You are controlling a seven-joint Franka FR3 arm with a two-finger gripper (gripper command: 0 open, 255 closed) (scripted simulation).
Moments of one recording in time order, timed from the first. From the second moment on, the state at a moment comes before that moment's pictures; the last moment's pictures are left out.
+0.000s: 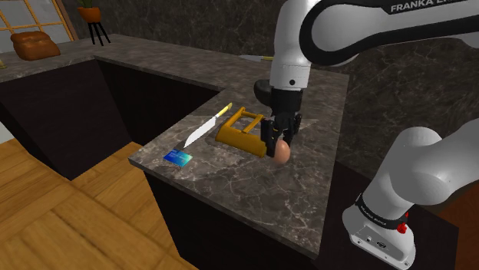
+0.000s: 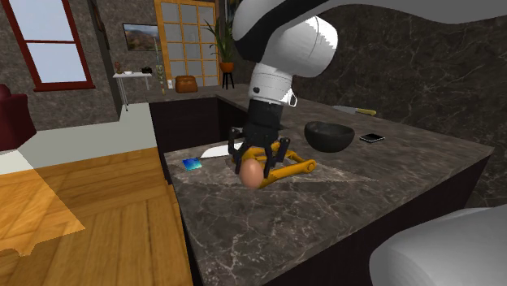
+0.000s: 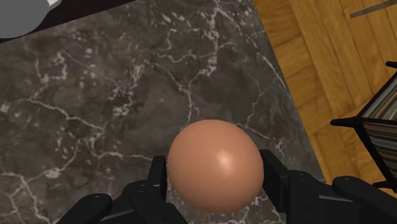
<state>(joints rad) 0.17 -0.63 0.28 -2.49 0.47 1.76 0.31</state>
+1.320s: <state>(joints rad) 0.16 -0.62 0.23 -2.23 0.43 1.51 0.39</state>
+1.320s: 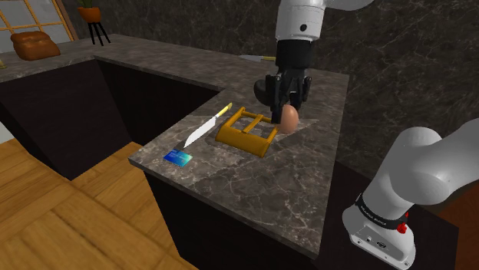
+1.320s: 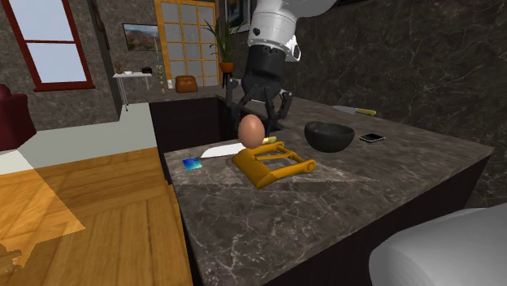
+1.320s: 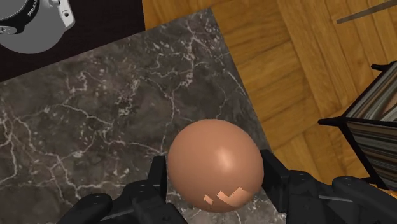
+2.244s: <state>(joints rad) 0.05 -0.38 0.03 -2.01 0.27 1.46 0.13</state>
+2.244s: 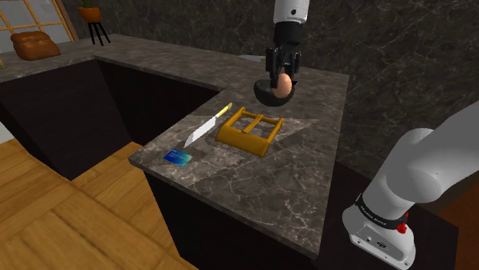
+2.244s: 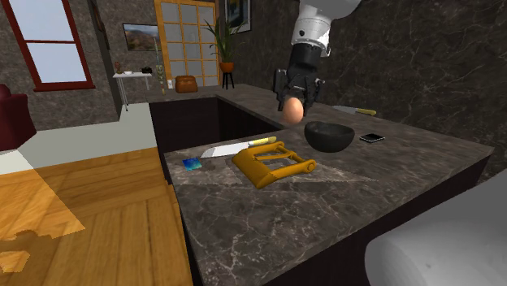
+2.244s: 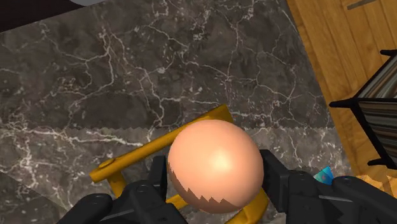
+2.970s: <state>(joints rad) -0.03 -0.09 -0.11 -1.70 0.21 1.38 -0.07</state>
